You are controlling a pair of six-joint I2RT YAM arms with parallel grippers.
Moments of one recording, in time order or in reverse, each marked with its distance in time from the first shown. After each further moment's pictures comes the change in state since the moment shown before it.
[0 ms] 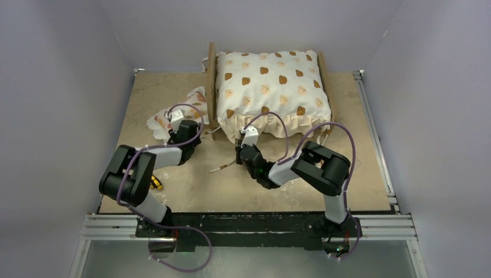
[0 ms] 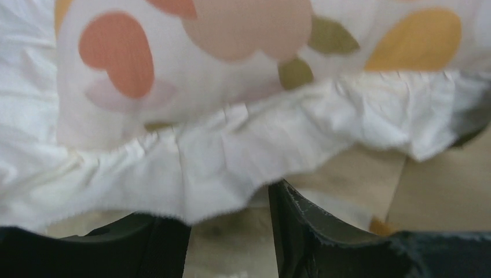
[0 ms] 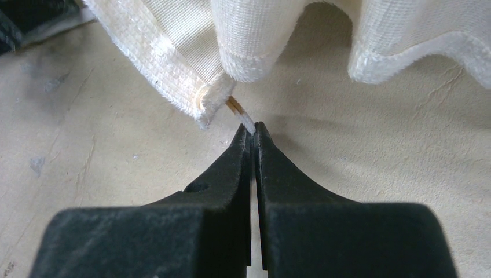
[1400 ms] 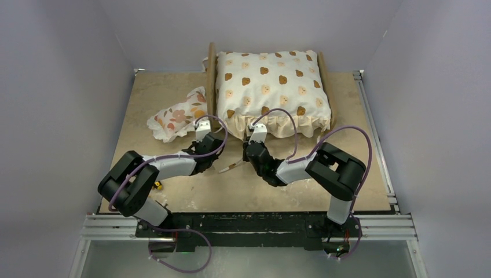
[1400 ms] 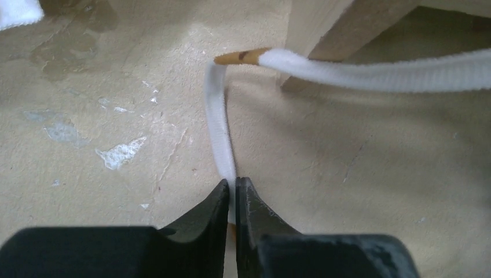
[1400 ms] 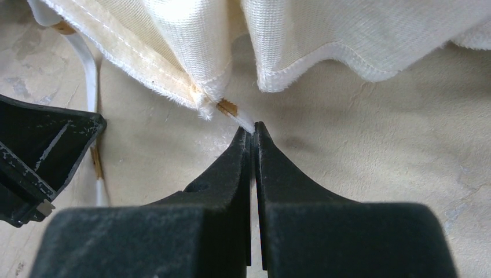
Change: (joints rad) left arm -0.349 -0.103 -0.016 -0.261 -0.071 -0.068; right arm -0.042 -0.136 -0.045 -0.137 0.024 0.048
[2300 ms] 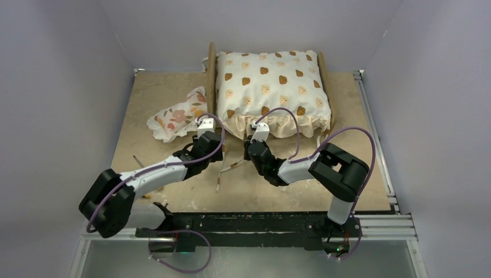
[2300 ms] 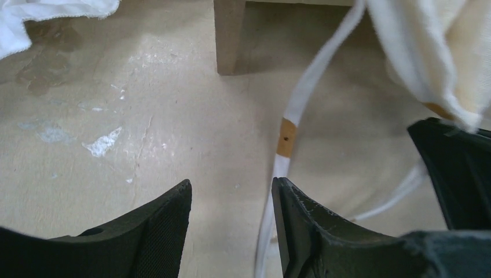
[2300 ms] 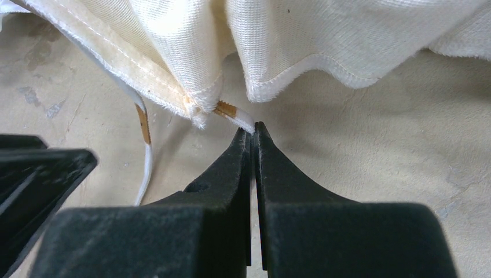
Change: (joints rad) left arm -0.084 -0.255 0.013 -0.137 0.110 0.068; right arm -0.011 -0.029 -0.013 0.001 0.000 0.012
